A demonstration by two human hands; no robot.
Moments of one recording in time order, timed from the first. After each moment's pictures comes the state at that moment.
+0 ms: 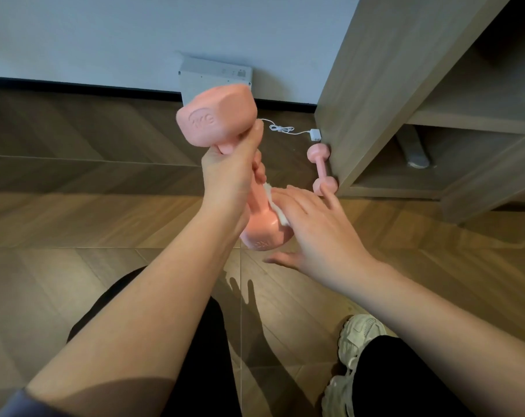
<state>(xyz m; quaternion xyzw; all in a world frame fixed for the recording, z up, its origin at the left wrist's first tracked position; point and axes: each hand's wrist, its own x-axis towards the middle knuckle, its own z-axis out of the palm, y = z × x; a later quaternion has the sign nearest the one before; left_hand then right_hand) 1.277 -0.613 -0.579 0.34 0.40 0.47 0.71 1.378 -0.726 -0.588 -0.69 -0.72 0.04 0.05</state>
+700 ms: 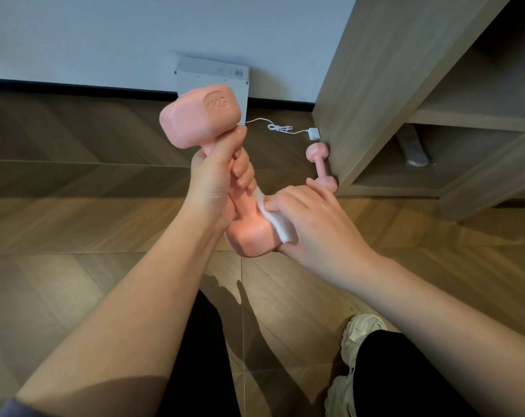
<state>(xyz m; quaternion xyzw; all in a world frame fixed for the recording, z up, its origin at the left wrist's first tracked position) 1.262 -0.595 -0.586 0.32 0.31 0.44 0.78 1.375 -0.714 -0.586 -0.66 -0.73 0.05 0.15</state>
